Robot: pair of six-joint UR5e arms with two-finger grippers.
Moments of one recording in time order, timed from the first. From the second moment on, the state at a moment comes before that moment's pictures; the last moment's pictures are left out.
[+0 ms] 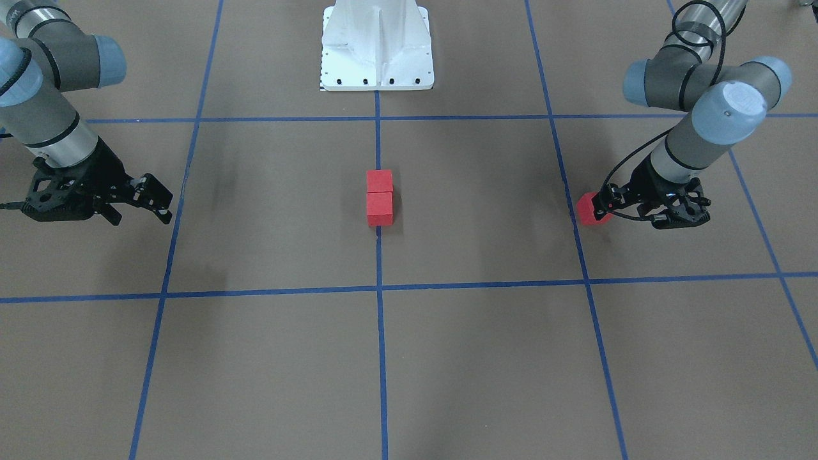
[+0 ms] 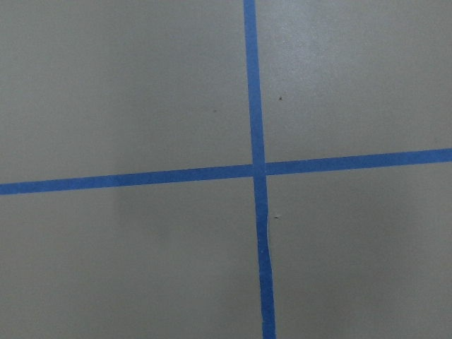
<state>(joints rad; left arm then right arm) -0.88 -1.73 -1.66 -1.96 -2.16 -0.99 0.87 -1.46 1.82 -1.14 2.06 1.07</state>
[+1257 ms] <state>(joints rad) -0.84 -1.75 -1.64 -1.96 -2.20 -1.04 0.87 -1.46 1.81 -1.13 2.06 1.07</state>
